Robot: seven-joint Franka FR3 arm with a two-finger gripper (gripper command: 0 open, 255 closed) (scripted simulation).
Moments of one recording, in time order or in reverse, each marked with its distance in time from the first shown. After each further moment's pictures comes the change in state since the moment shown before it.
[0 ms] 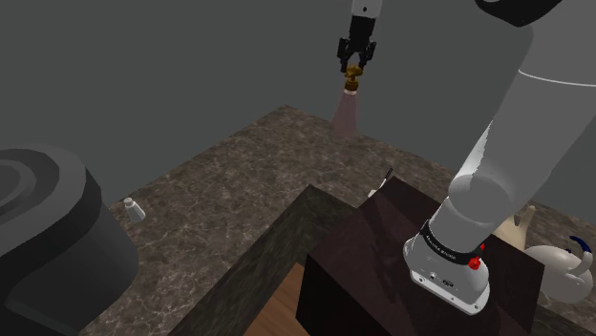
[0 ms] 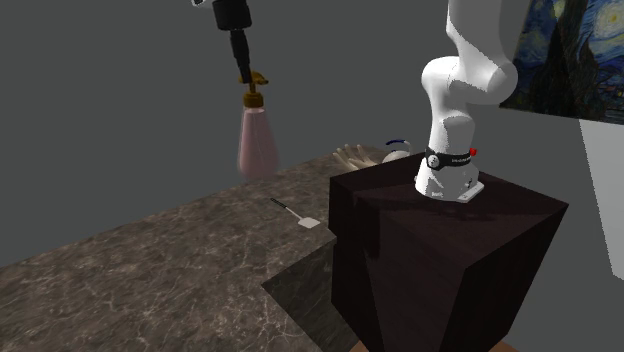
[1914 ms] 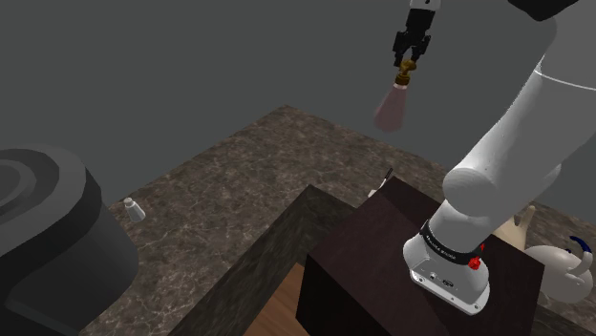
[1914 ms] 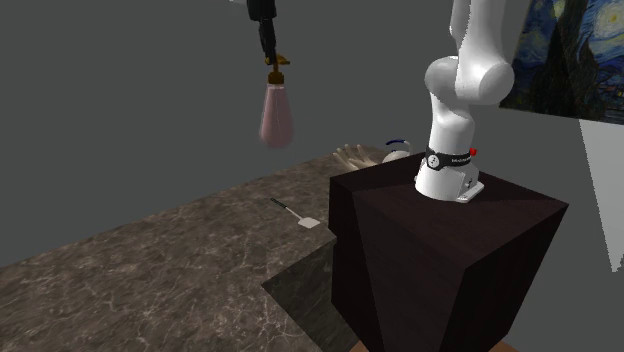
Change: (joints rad) arm -0.159 -0.092 -0.142 -0.032 -0.068 -0.081 -0.282
